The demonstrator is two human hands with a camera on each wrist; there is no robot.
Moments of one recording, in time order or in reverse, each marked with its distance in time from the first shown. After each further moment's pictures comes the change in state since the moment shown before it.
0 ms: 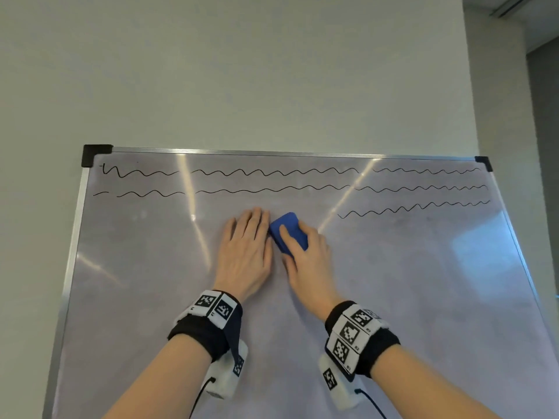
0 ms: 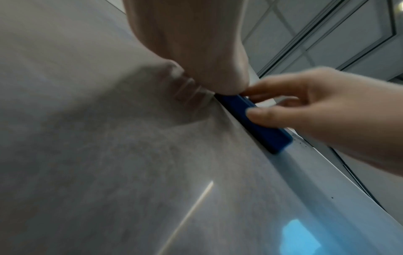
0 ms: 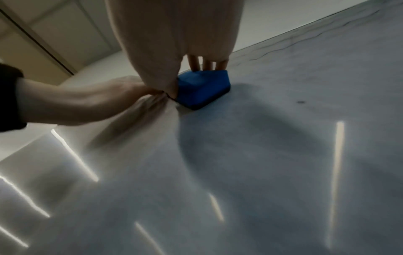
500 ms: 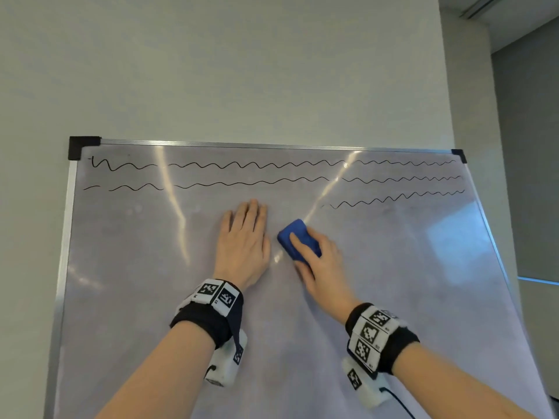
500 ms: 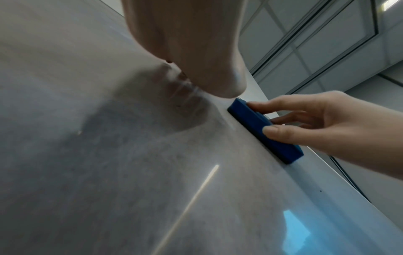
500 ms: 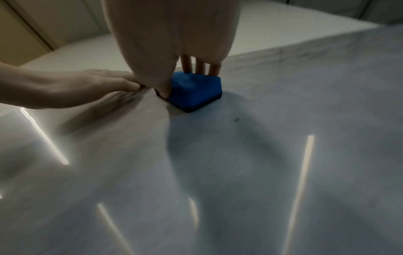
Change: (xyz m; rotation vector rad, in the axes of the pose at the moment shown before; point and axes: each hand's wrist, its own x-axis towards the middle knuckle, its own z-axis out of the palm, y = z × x) left_hand 0.000 -0.002 -0.005 0.030 -0.050 0.045; right_hand -0.033 0.022 -0.017 0.023 -0.093 -0.034
